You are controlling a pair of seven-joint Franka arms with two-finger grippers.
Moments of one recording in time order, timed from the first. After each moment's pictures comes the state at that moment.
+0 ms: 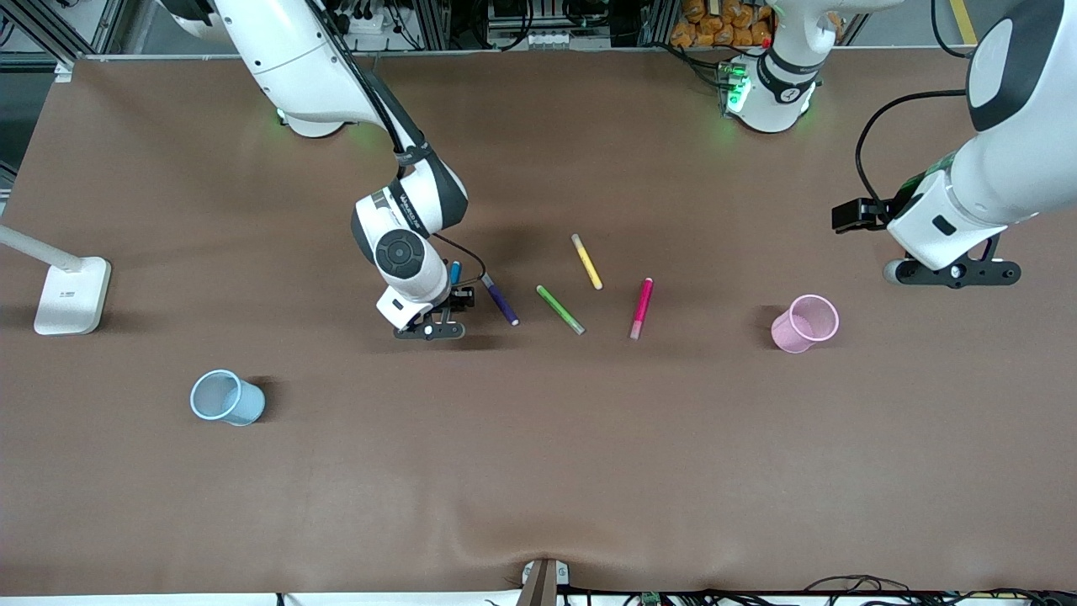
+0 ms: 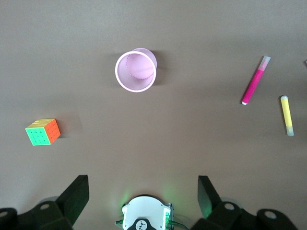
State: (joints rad) left arm -0.05 0.14 -0.14 -1.53 0.06 1.41 -0.14; right arm 0.60 0.58 -0.04 -1.93 0.12 2.41 0.45
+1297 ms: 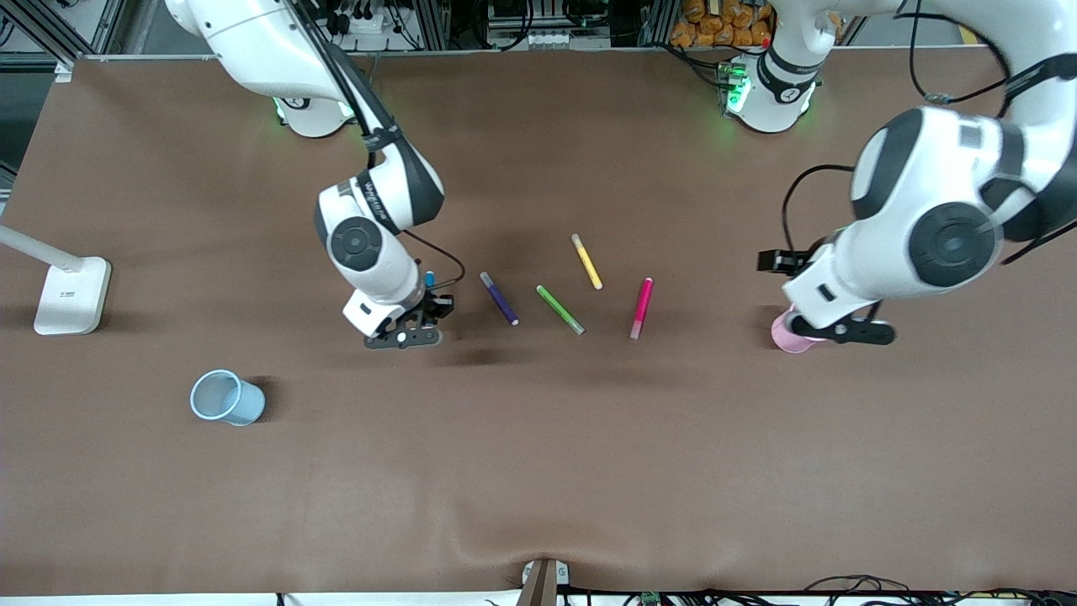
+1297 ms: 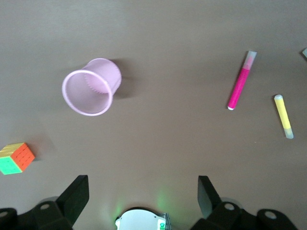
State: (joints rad) left arm -0.18 0.36 -0.14 -1.48 0.06 1.49 -0.16; right arm 0.53 0.45 -0.06 -1.91 0.12 2.37 0.28
